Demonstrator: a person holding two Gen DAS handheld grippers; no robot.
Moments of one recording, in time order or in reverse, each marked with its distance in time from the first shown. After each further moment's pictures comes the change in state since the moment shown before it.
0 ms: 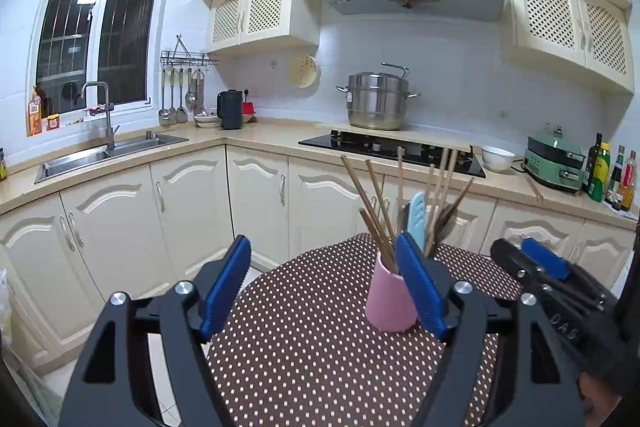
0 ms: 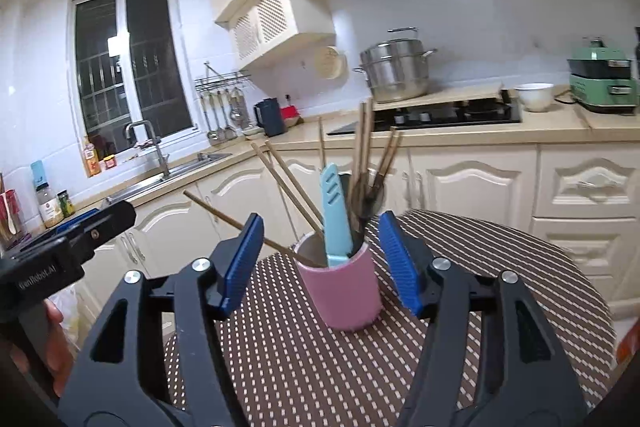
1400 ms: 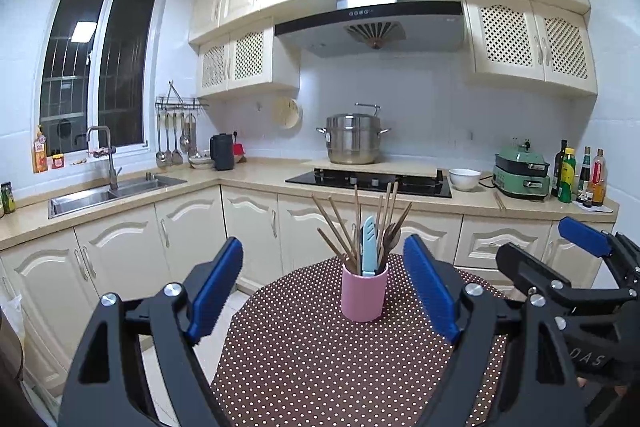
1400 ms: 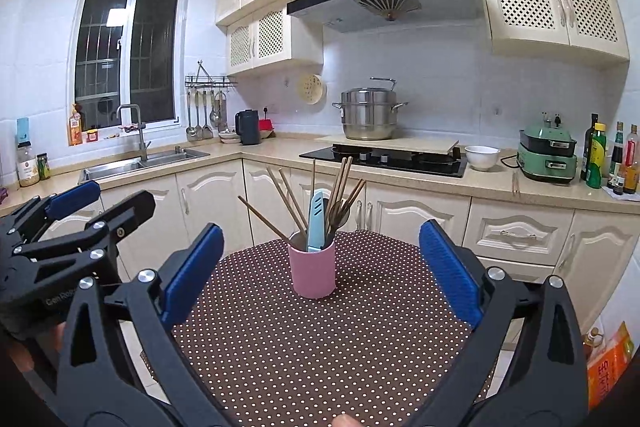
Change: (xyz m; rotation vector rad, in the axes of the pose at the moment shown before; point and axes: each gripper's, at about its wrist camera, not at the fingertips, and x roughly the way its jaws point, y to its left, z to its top) left arm -0.144 -0.028 0.003 0.064 -0.139 -0.038; right arm -0.147 0.062 0.016 -0.189 -0.072 -0.155
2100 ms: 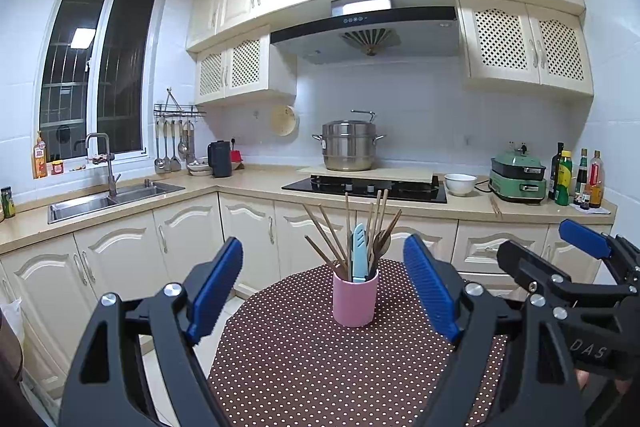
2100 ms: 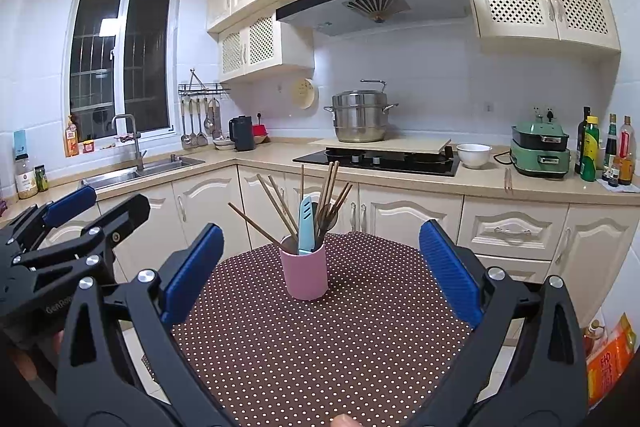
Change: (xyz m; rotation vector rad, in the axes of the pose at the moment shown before) left arm -0.006 -0.017 0.001 0.009 -0.016 -0.003; right arm -0.010 -0.013 0.001 0.036 -0.006 -0.013
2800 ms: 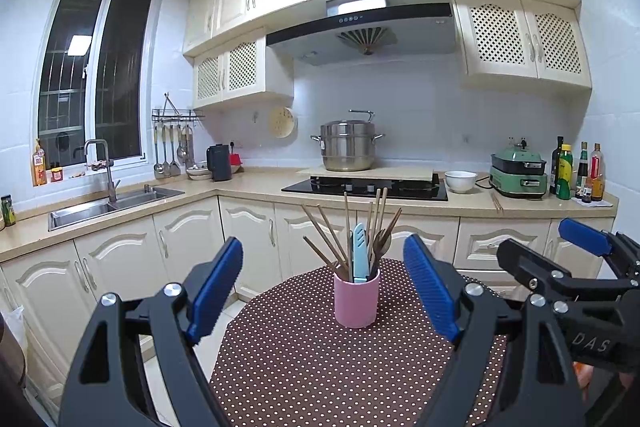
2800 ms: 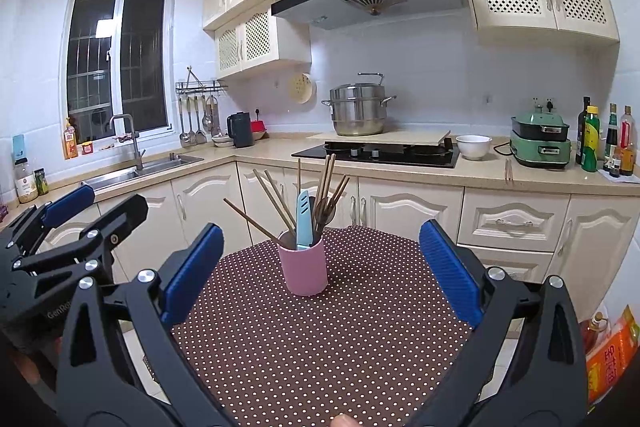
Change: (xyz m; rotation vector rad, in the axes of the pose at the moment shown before) left arm 0.005 -0.003 -0.003 0.023 -0.003 0.001; right arm 0.005 -0.006 -0.002 0.022 0.020 -0.001
